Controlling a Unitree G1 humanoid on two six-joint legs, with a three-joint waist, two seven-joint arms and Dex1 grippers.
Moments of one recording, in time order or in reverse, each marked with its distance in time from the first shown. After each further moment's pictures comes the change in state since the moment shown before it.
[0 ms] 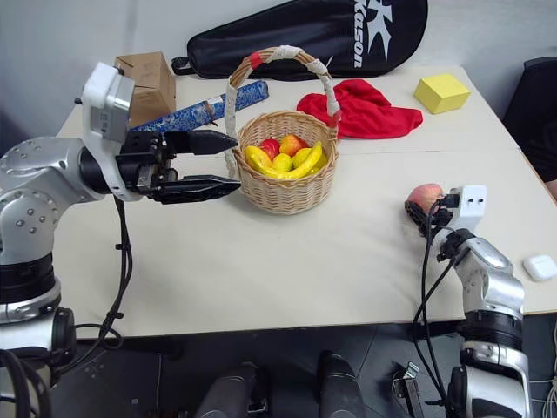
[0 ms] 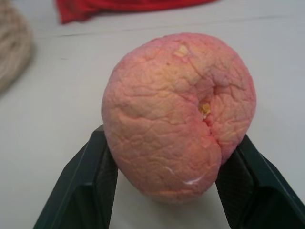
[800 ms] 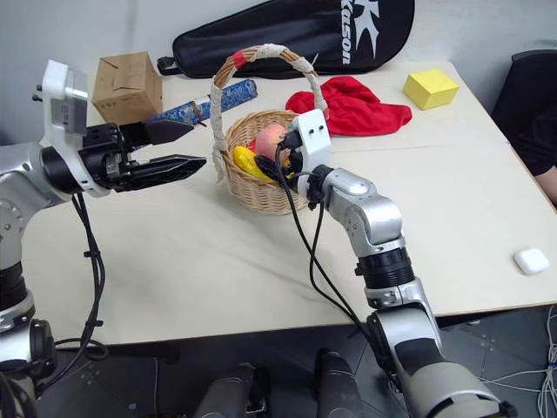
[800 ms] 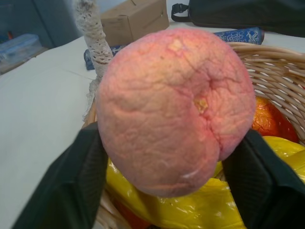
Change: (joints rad) left arm 0.106 0.067 0.117 0.017 -0.011 -0.018 0.101; right arm -0.486 0.358 0.403 -0.147 -0.054 0.268 -0.192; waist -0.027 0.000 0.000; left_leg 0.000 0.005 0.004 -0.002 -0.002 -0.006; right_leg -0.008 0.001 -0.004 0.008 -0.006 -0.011
